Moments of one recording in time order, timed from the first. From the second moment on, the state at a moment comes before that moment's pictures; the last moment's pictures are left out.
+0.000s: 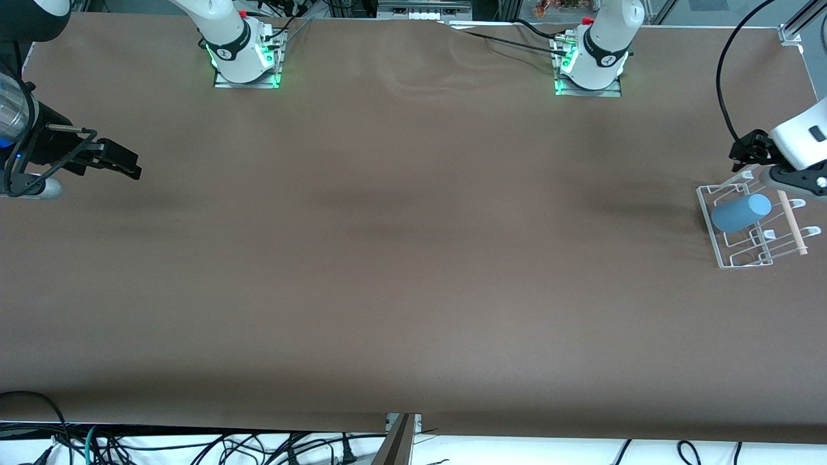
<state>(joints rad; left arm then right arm) 0.03 0.02 0.03 -1.67 0.11 1.61 0.35 0.18 0.11 -0.13 -1.49 0.02 1.54 0.12</state>
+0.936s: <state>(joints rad) 0.03 0.03 -0.03 -1.56 -0.05 1.50 0.10 0.18 0.11 -0.13 -1.49 0.02 1.54 0.12</state>
